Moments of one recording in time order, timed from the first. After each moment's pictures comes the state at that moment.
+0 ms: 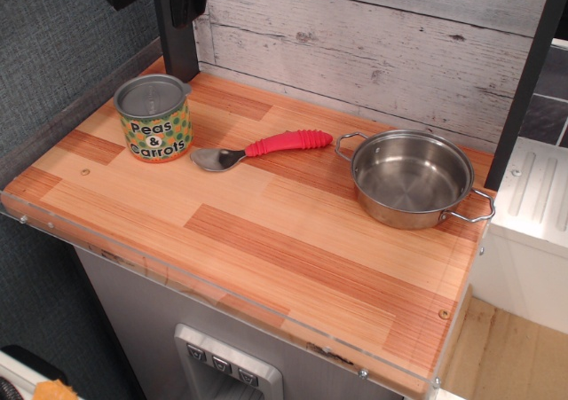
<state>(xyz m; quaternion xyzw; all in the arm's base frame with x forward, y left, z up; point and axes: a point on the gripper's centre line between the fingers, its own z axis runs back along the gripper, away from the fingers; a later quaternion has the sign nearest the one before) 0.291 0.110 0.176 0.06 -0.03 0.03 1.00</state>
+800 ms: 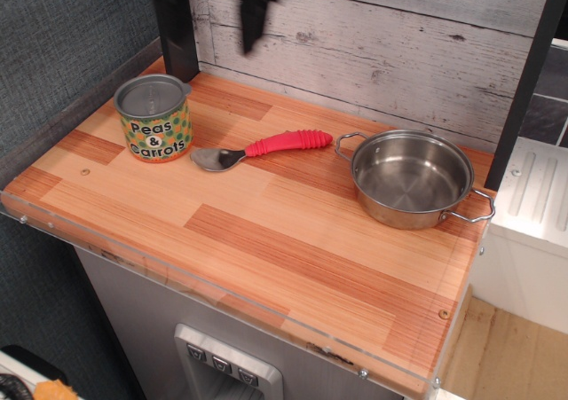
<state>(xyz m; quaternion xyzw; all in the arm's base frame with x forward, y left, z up) 0.309 0.053 0.151 0.01 -0.05 0.11 0.99</state>
